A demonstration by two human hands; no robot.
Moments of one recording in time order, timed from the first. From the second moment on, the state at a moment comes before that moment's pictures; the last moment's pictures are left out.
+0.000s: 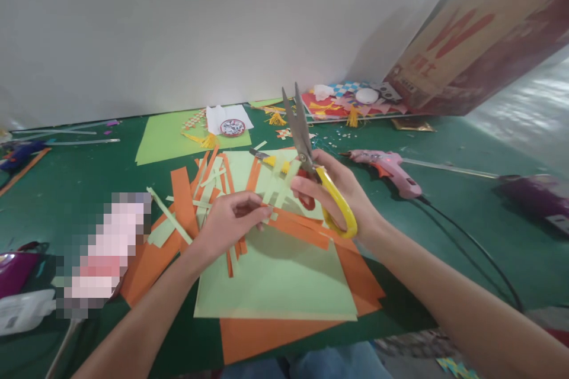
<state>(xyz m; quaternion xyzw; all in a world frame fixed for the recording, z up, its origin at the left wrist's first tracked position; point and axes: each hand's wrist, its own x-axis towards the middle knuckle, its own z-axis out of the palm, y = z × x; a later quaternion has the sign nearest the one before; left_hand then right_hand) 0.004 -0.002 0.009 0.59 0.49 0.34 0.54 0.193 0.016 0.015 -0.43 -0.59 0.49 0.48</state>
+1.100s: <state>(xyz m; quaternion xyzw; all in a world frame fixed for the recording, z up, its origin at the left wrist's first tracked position) -0.009 0.011 0.012 0.23 0.36 0.62 0.66 0.209 0.027 0.010 -0.44 -0.83 0.19 0.27</state>
